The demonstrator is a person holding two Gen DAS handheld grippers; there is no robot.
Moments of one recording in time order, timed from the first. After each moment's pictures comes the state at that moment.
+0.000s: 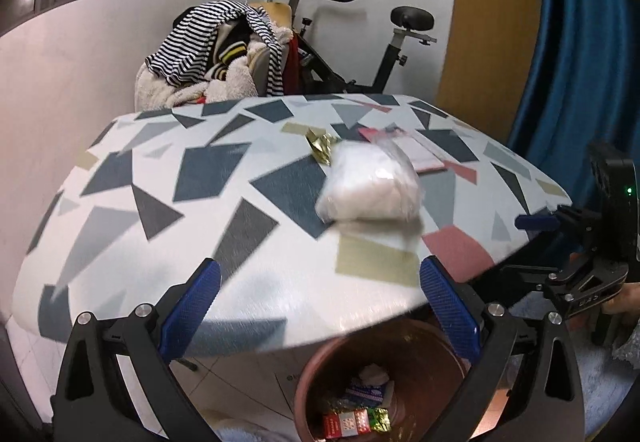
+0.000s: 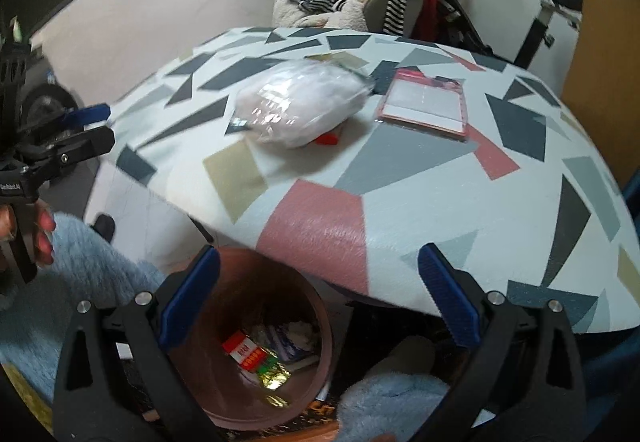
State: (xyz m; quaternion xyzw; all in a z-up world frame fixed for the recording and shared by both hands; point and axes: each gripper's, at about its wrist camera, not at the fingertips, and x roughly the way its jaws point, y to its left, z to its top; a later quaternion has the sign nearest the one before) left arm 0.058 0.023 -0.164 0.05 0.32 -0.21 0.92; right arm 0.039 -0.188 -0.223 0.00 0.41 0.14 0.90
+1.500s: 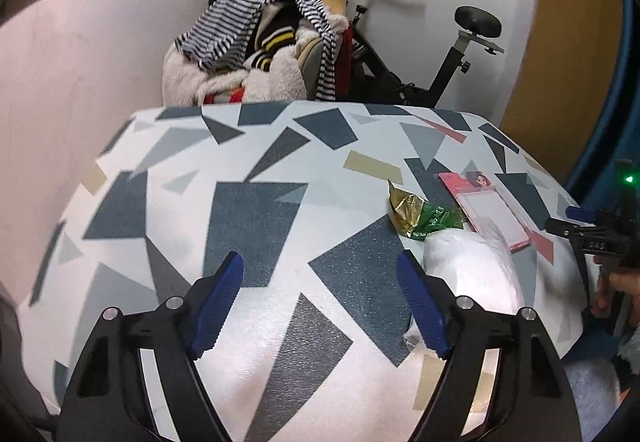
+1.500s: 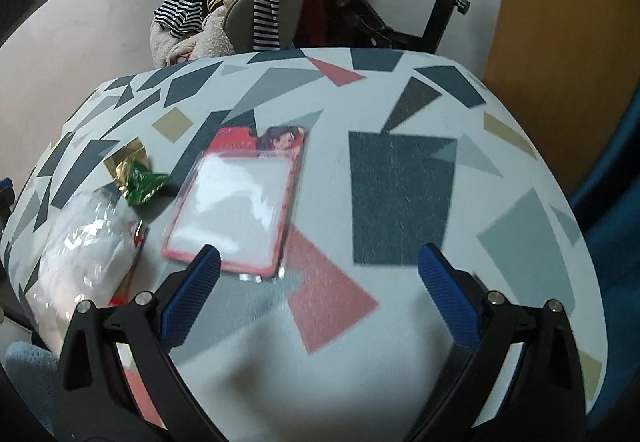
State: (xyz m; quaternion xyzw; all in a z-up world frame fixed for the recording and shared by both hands) left arm 0.209 0.026 -0.152 0.02 0.37 -0.14 0.92; right arm 0.203 -0.299 -0.215 0.04 0.43 -0.01 0.90
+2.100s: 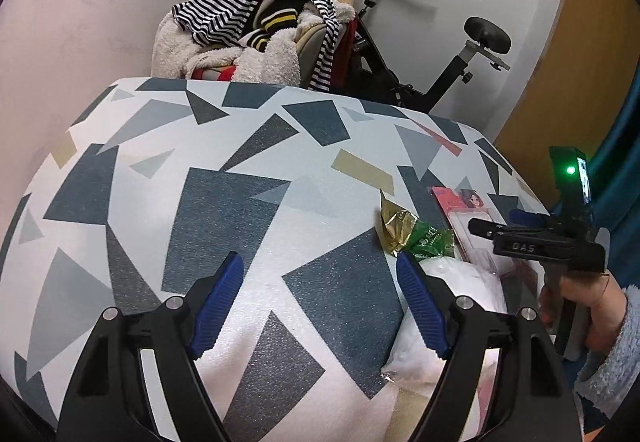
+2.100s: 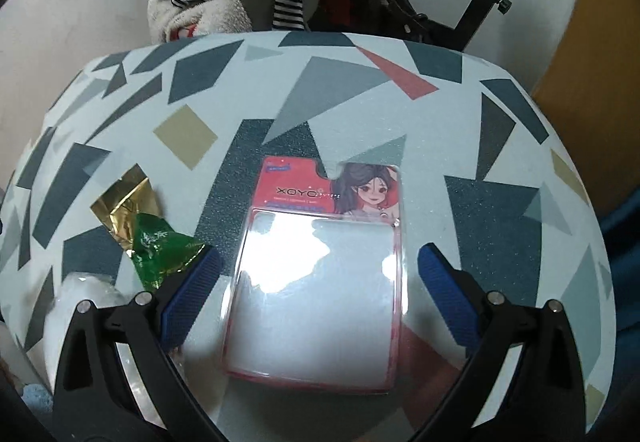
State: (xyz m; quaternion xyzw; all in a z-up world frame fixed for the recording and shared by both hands) left arm 0.241 0.021 -0.163 -0.05 0.40 -0.16 0.90; right arm 0.295 -0.226 -0.227 0.01 0.49 -0.03 0.87
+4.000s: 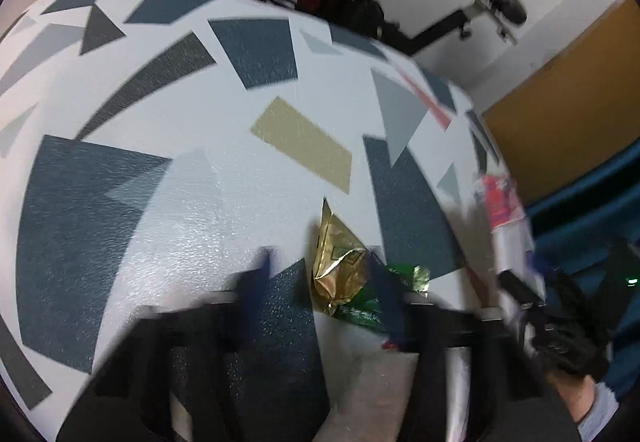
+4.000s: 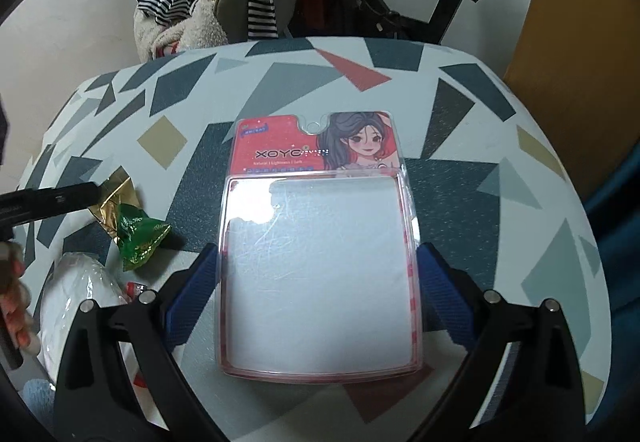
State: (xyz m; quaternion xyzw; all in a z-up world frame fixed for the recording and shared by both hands) left arm 0.353 -0.057 -0.220 -0.10 0.55 -0.22 0.80; right arm 0.264 -0.276 -0.212 0.04 0.46 -0.03 0.89
